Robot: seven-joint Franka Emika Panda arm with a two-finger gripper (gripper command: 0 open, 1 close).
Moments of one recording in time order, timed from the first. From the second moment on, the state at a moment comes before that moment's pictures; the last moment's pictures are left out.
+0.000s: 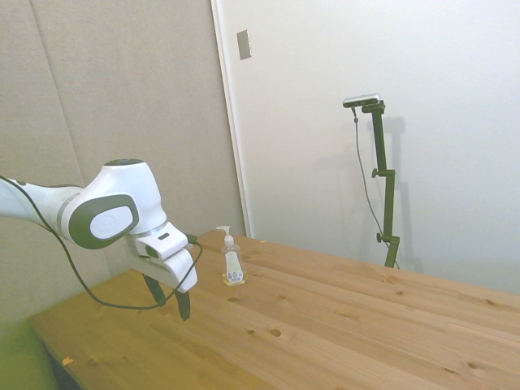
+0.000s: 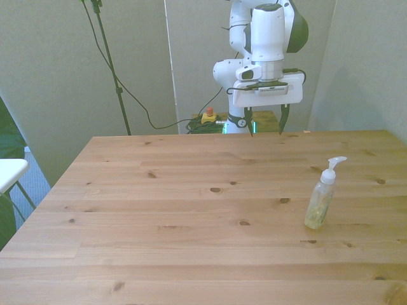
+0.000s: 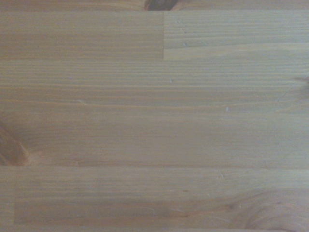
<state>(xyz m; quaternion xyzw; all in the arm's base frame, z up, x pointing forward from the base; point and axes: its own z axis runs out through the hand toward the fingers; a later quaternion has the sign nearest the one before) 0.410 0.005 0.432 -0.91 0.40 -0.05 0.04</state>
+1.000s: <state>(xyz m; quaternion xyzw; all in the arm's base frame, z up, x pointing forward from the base) 0.560 0.027 0.443 -0.91 0.41 -0.04 0.00</state>
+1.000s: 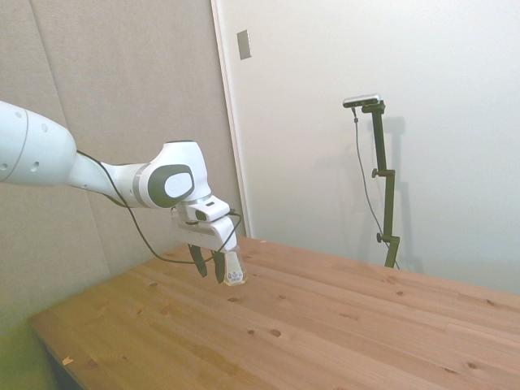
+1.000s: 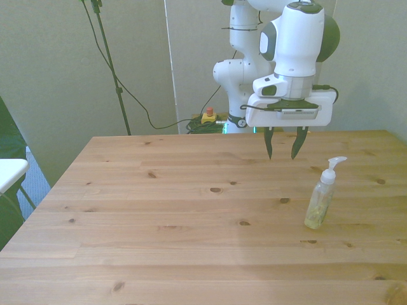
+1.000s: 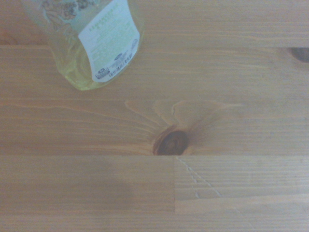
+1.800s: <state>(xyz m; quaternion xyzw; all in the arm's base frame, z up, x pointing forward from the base) 0.611 0.036 0.426 -0.90 0.43 -0.05 -0.03</state>
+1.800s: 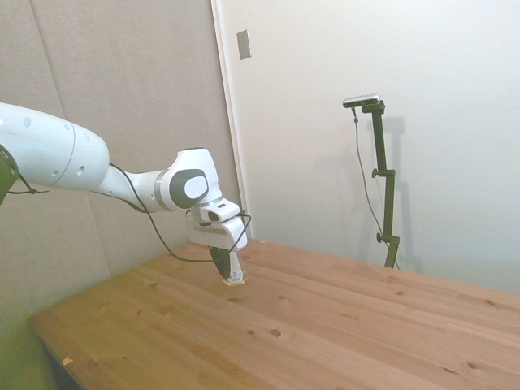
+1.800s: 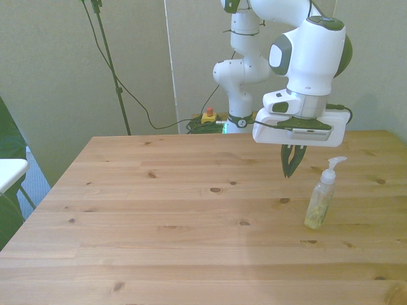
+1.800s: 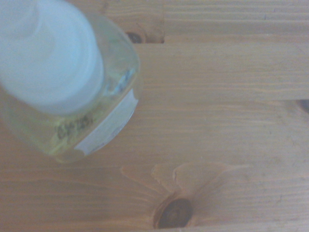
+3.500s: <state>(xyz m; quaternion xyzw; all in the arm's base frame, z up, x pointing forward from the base) 0.735 0.088 0.424 -0.90 0.42 -0.07 -0.05</state>
